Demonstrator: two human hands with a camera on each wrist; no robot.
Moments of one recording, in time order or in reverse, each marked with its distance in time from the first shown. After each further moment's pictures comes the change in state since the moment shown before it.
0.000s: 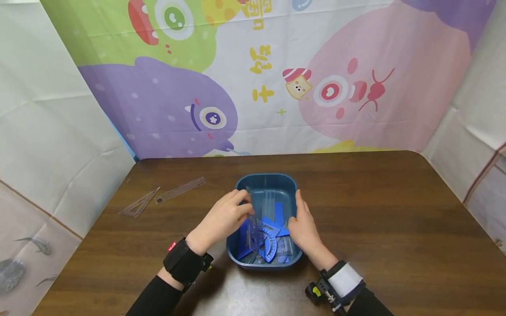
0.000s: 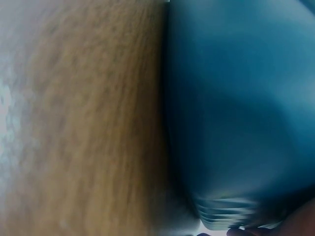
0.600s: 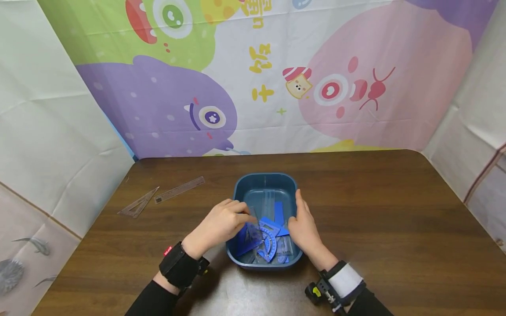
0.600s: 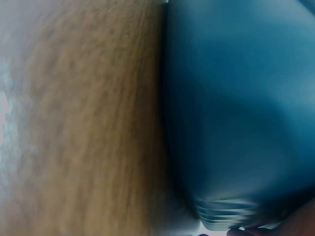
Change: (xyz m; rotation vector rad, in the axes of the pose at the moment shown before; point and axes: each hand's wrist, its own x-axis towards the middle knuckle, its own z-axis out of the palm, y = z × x) left_hand -0.014 -0.004 0.004 0.070 -0.088 0.061; right_hand 0.001 -0.001 0.000 0.002 0.004 0.013
